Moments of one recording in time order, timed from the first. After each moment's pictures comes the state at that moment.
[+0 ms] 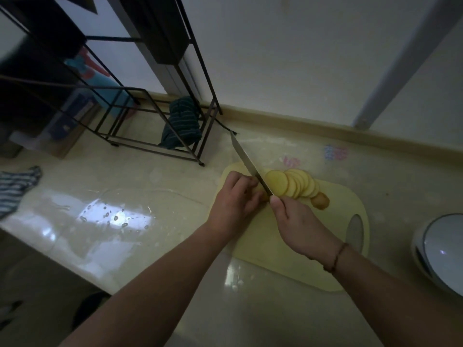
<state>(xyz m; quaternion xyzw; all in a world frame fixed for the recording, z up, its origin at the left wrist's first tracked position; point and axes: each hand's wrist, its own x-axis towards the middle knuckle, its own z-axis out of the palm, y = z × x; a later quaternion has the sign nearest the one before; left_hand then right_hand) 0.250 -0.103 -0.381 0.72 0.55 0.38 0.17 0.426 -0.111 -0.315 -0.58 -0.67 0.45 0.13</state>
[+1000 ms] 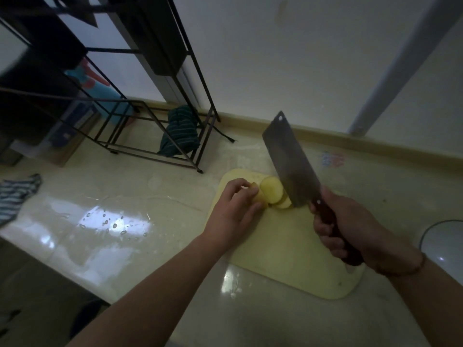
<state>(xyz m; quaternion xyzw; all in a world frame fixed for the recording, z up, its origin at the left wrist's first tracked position) 0.247 -0.111 -0.378 0.74 0.53 0.37 0.17 0.492 -0.094 -0.276 -0.54 -0.31 0.76 0.20</state>
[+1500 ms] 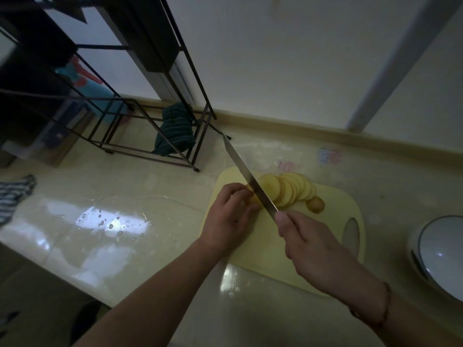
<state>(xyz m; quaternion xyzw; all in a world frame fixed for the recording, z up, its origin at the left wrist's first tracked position) 0.255 -0.121 -0.371 0.72 0.56 0.39 0.14 0.447 -0.138 -0.261 -0.58 -0.61 0.51 0.18</state>
